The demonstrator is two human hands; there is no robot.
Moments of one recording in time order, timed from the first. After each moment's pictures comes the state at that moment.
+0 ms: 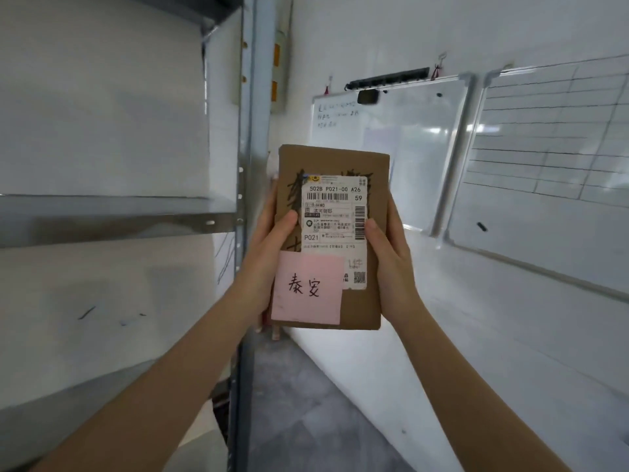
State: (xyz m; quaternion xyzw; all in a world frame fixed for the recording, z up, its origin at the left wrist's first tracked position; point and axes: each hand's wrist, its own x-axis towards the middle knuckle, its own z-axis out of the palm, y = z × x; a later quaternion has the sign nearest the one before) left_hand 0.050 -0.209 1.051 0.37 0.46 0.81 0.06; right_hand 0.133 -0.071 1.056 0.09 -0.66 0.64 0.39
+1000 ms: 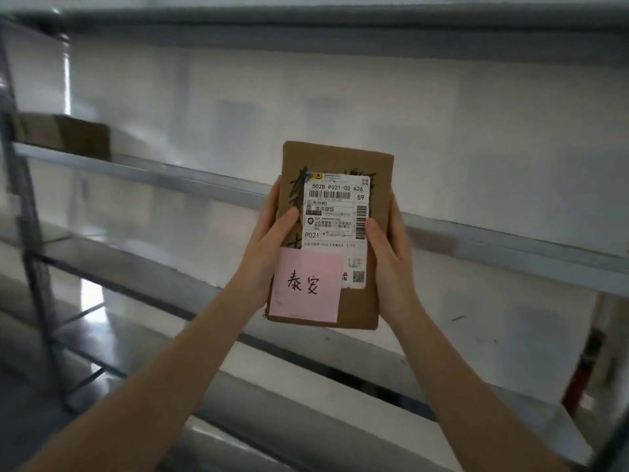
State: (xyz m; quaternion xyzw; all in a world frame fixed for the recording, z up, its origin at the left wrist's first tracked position) left_hand 0.176 -0.709 1.051 0.11 0.58 0.75 -0.31; right_hand 0.108 -0.567 1.051 0.37 -0.55 0.75 0.06
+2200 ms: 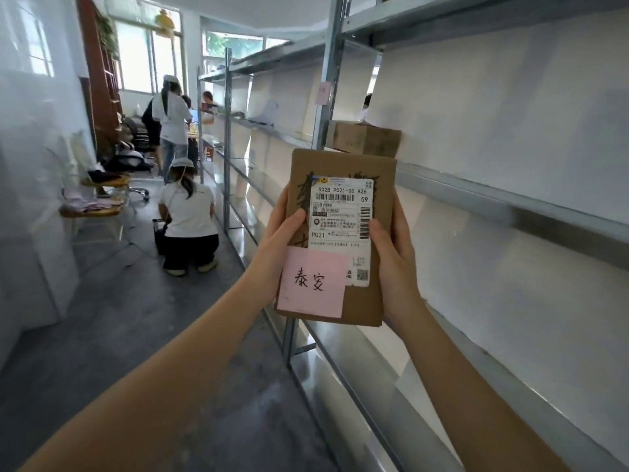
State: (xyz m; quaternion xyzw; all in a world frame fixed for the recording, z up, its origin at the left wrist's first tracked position) left_hand 0.360 -1.147 0.991 -0.11 0.52 0.66 -0.52; right_hand 0.221 -1.073 0.994 0.50 -0.44 0.71 -0.21
